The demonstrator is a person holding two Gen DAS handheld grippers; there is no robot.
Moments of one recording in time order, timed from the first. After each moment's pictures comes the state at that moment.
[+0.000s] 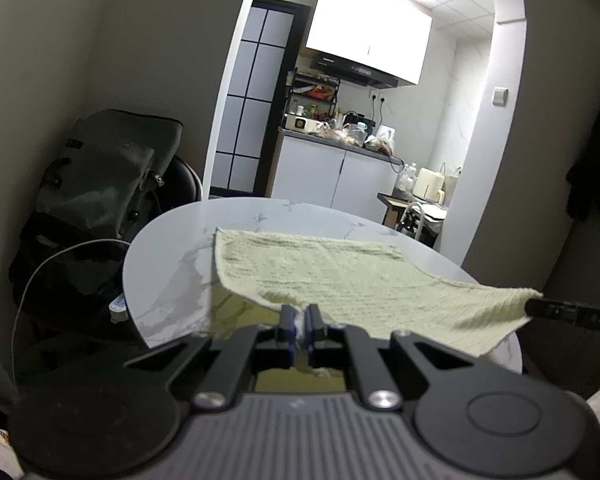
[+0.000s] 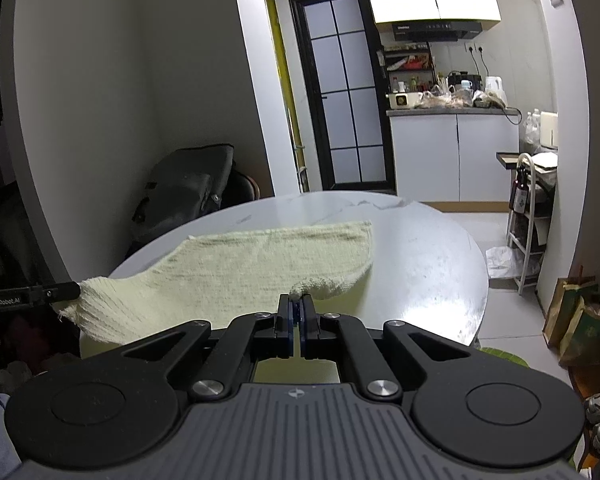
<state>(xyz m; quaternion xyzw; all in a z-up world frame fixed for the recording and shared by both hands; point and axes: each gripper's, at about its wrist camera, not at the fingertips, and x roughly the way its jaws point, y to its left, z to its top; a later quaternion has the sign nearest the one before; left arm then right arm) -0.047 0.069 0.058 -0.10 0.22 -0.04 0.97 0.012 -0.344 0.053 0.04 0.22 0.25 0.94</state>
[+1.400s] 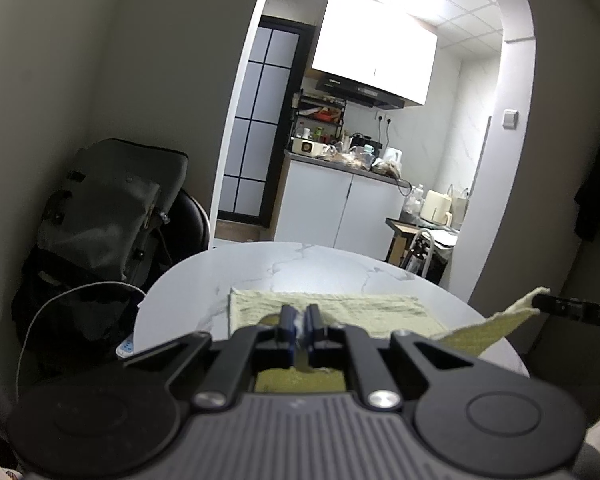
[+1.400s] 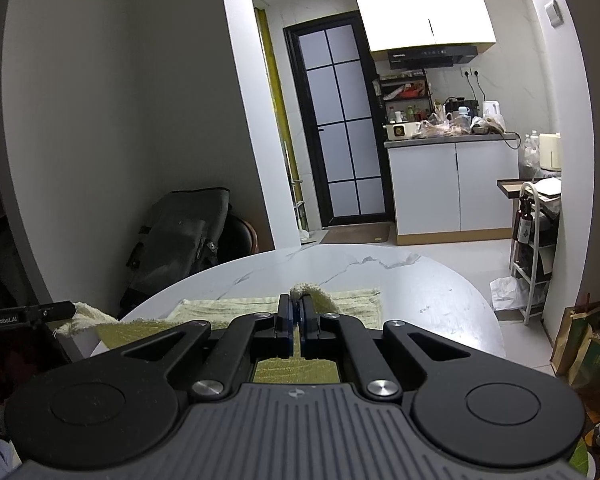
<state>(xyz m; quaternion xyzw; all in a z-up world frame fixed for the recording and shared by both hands) -0.008 0.088 0.093 -0.10 0.19 -0.03 0.98 0.060 -0.322 0.085 0.06 0.18 0.24 0.95</state>
